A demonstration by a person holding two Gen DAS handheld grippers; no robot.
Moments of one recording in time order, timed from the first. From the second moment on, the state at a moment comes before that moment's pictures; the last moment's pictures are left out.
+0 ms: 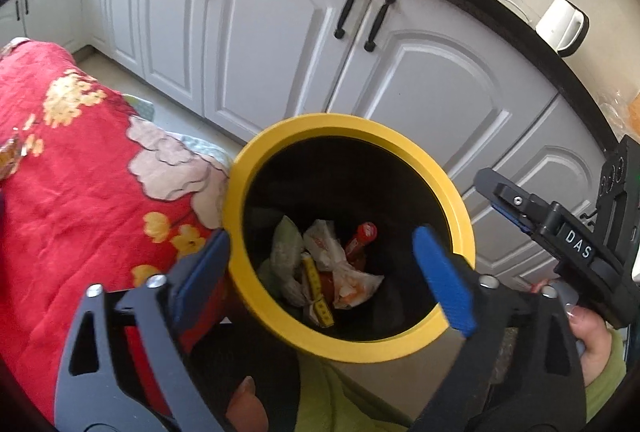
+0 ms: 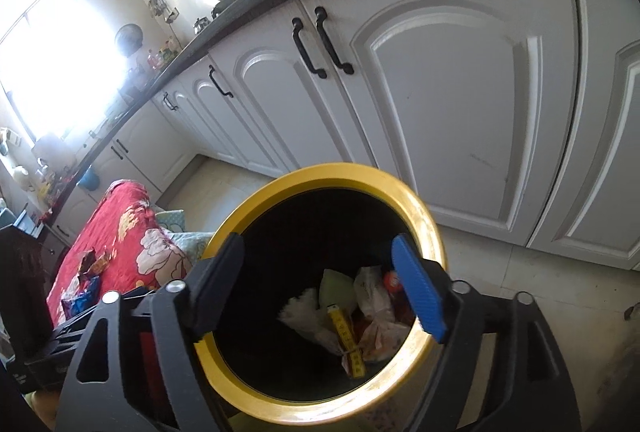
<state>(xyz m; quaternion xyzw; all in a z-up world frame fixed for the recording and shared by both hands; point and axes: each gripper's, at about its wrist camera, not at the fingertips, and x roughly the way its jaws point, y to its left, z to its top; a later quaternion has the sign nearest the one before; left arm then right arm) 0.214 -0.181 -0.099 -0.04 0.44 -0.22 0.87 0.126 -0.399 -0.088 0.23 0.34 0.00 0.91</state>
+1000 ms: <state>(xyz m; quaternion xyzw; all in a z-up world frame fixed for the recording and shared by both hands) 0.170 -0.101 -0.049 -0.05 0.36 -0.15 0.92 0.113 -0.335 -0.041 0.17 0.30 0.04 0.94</state>
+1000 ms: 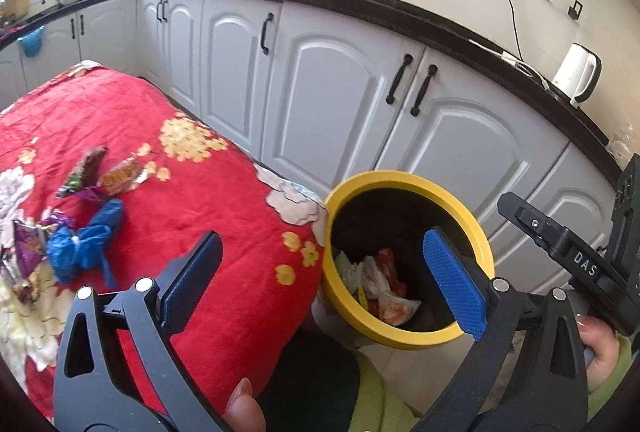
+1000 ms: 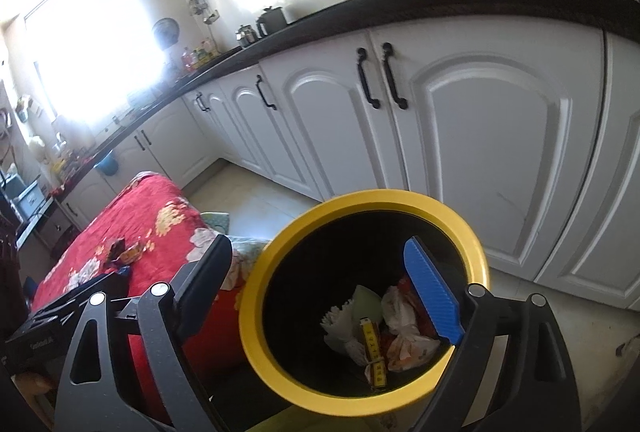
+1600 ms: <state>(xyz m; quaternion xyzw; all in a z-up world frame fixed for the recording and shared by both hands) 0.151 -0.043 -0.031 -0.08 0.32 -0.09 0.94 0.106 -0.276 -0.016 0.10 0.28 0.08 0.95</state>
